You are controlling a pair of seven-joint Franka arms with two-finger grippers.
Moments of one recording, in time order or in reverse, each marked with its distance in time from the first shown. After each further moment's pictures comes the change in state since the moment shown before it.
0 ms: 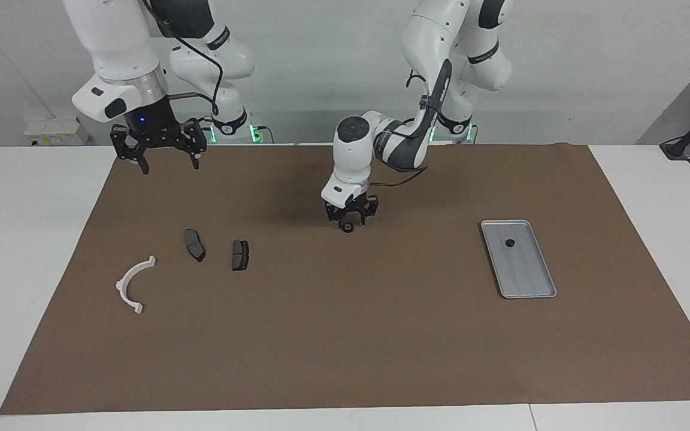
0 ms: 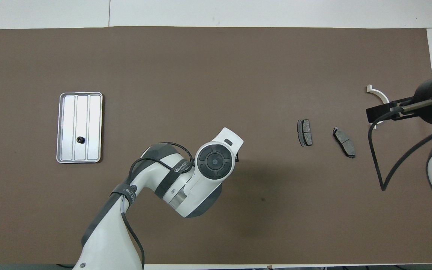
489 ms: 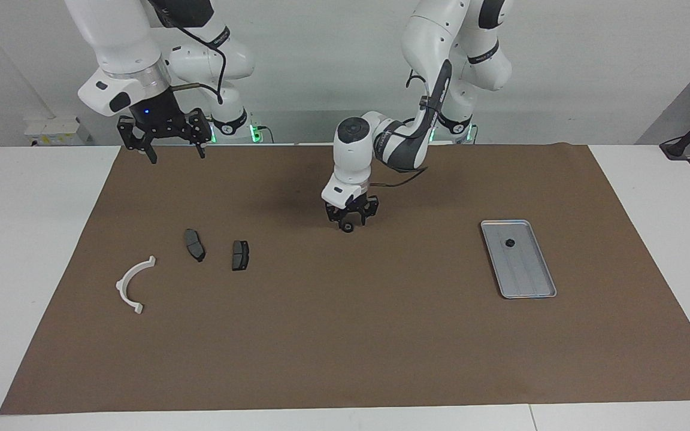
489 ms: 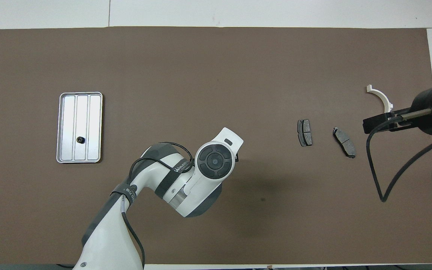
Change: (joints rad) left arm 0.000 0.003 0.000 0.002 0.001 0.000 0.000; right arm 0.001 -0.010 0.000 -0.008 0.045 -0.076 0.024
